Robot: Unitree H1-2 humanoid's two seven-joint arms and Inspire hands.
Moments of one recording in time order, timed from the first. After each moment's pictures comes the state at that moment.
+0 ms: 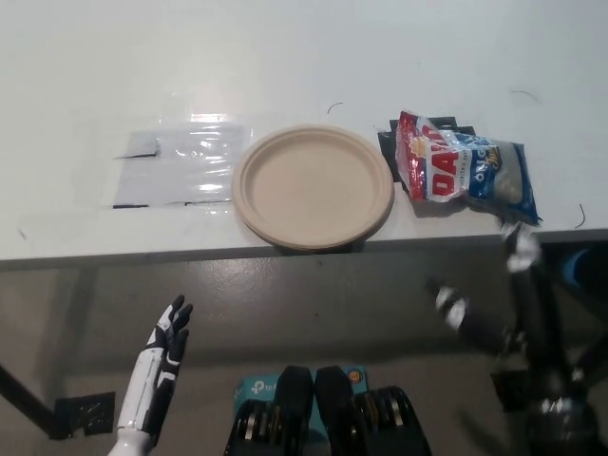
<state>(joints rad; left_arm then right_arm) 0.02 0.09 -0.05 0.08 0.17 -0.24 0.01 -0.19 -0.08 0.06 -0.09 -0.56 -0.29 -0.21</state>
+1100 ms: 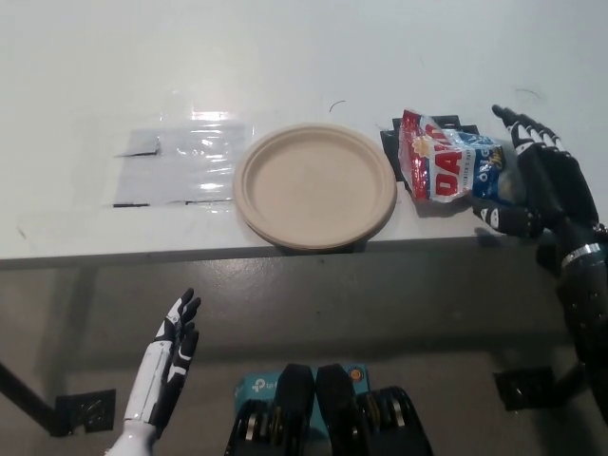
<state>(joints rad) 0.00 0.10 -0.05 0.09 0.21 -0.24 0.01 -0.53 -0.32 0.17 0.19 -0.69 0.13 0.03</state>
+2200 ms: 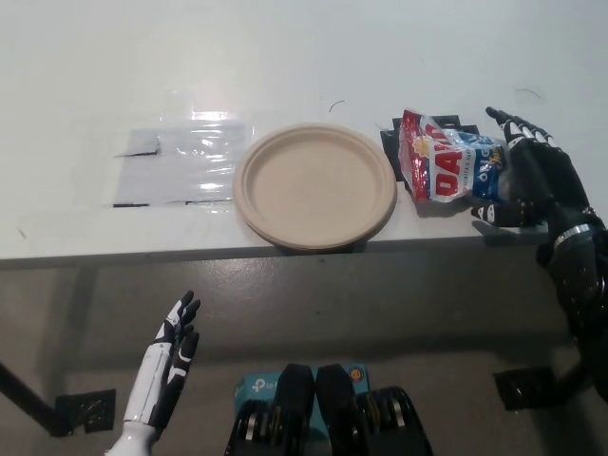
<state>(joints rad) 0.00 0.10 -0.05 0.10 0.22 -0.25 0.01 -0.62 -0.32 0.19 0.35 -0.67 0.13 0.04</state>
